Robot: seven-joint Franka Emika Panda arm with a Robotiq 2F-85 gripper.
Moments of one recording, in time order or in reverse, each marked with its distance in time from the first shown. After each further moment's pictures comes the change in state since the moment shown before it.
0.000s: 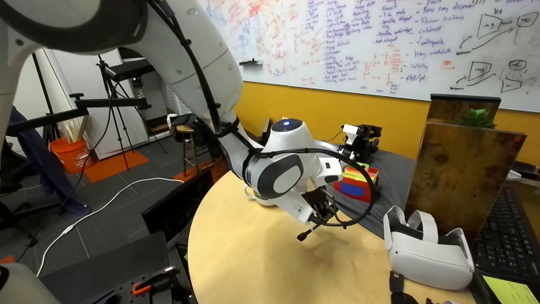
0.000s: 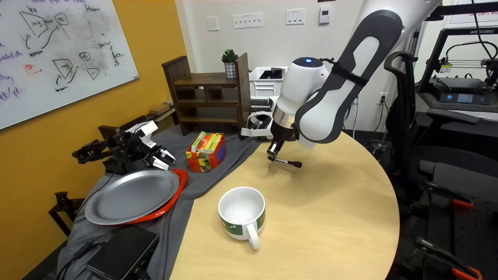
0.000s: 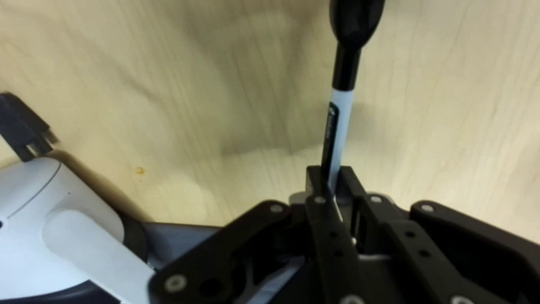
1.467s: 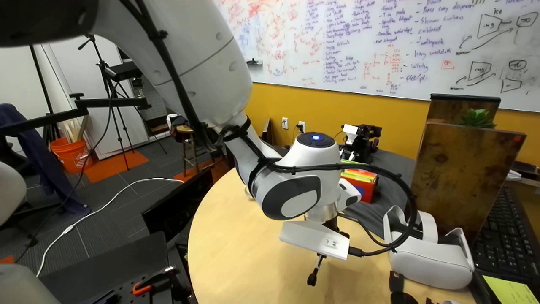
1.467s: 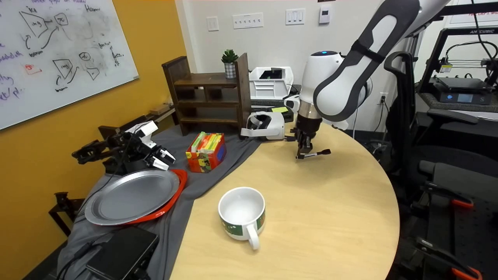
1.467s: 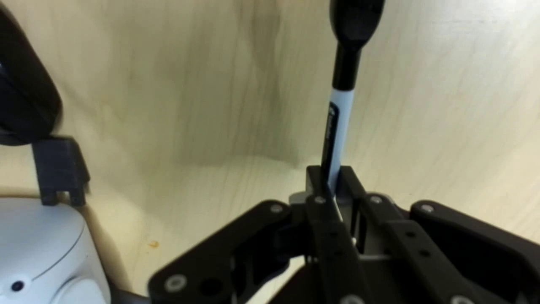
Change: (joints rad) arm -0.382 -0.057 0.219 -0.061 -0.041 -0.208 -0.589
